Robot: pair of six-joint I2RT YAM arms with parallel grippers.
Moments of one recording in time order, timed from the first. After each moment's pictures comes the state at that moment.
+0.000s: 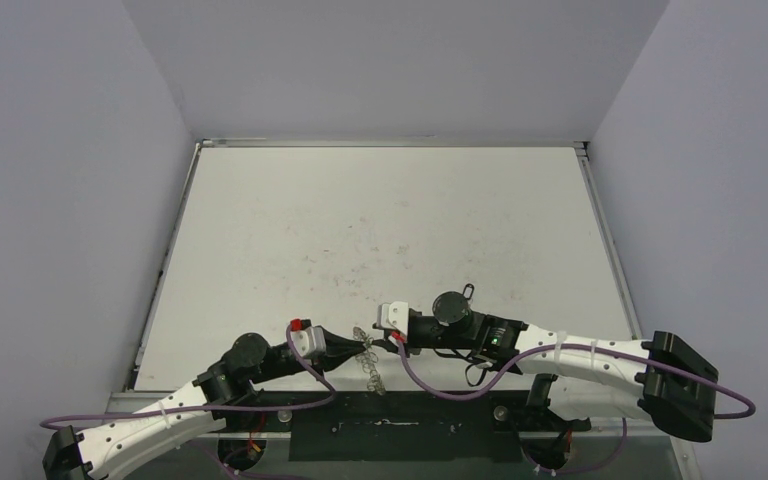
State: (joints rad) left arm -1.01 0.30 0.04 0.29 0.30 -0.04; right arm 1.11 1.11 0.51 0.25 -0.30 -0.33
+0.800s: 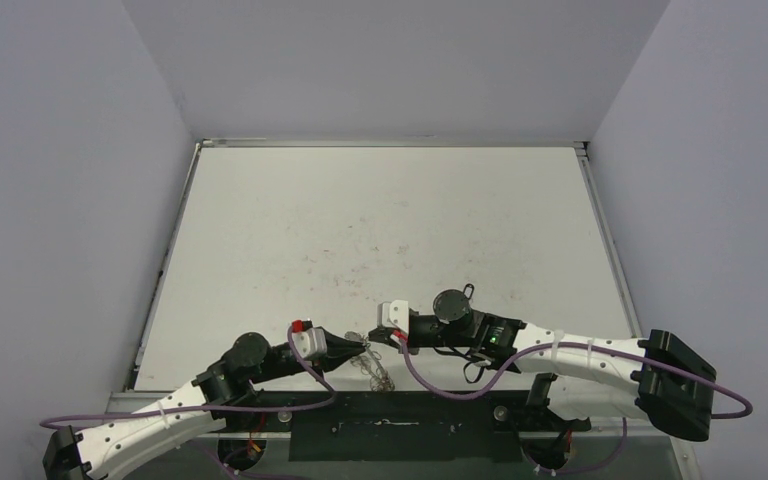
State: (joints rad) left arm -1.01 0.30 0.04 0.28 0.30 -0.02; right arm 1.10 1.13 0.51 0.31 -0.38 -0.35
